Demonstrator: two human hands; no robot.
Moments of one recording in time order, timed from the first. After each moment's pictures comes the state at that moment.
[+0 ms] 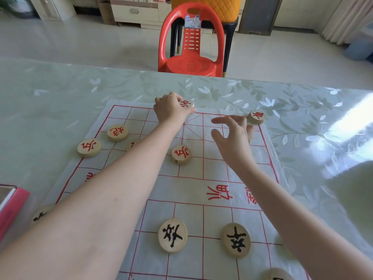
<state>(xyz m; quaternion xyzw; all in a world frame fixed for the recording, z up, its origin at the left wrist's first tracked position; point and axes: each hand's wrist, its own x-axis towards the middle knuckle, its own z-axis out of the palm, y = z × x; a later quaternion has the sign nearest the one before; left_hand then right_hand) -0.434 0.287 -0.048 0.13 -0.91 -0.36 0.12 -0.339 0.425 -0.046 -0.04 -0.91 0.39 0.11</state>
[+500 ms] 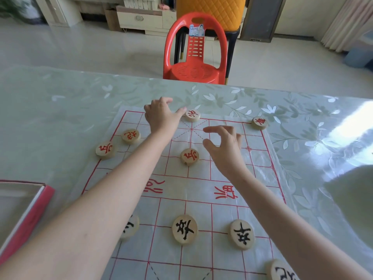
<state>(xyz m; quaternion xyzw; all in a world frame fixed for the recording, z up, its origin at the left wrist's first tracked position) -0.402 0.247 -0.033 0.14 -0.91 -0.37 0.15 -0.316 0.394 -0.033 -0.01 -0.90 0.42 0.06</state>
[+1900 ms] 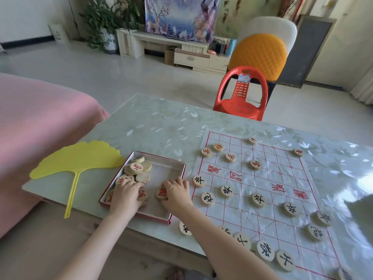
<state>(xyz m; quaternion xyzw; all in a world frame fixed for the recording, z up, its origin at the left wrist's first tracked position) -0.051 -0.068 -0.028 0.12 -0.99 -0.11 0.05 -0.103 0.088 -0.021 0.27 -0.95 0.13 -0.07</state>
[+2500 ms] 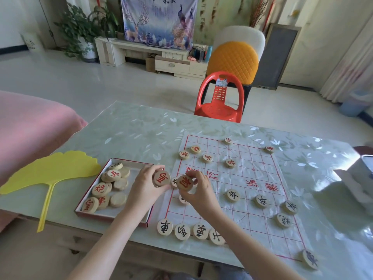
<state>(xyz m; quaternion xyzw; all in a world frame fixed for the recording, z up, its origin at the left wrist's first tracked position) -0.069 0.036 0.039 0.05 -0.89 -0.42 0.16 -0.092 0.207 0.031 0.15 -0.89 0.42 0.03</state>
